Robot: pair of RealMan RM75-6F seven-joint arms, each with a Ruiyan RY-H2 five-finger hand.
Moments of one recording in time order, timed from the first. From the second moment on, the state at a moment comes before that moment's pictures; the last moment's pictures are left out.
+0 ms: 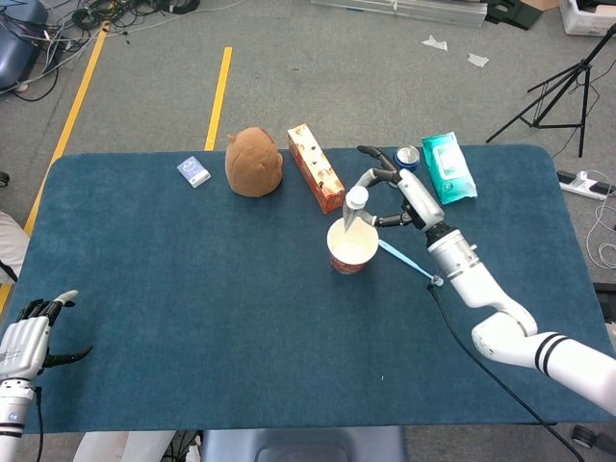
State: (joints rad) left arm -0.16 -1.20 -0.07 -1.47 1.31 1.28 -0.10; right arm 0.84 -1.35 0.31 -1.25 -1.41 0.95 0.98
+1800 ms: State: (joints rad) left arm -0.14 -1.23 -0.07 -1.43 1.32 1.28 -0.12; right arm 0.89 -1.42 0.24 -1.16 -1.32 0.74 0.73
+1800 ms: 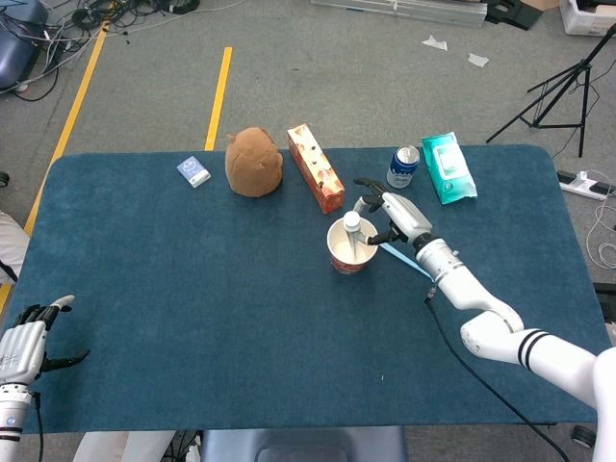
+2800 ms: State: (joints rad) left arm -0.14 -1.23 -0.07 -1.43 1.32 1.27 -0.12; right arm 0.94 -1.36 0.27 -1.24 -1.12 0.58 0.36
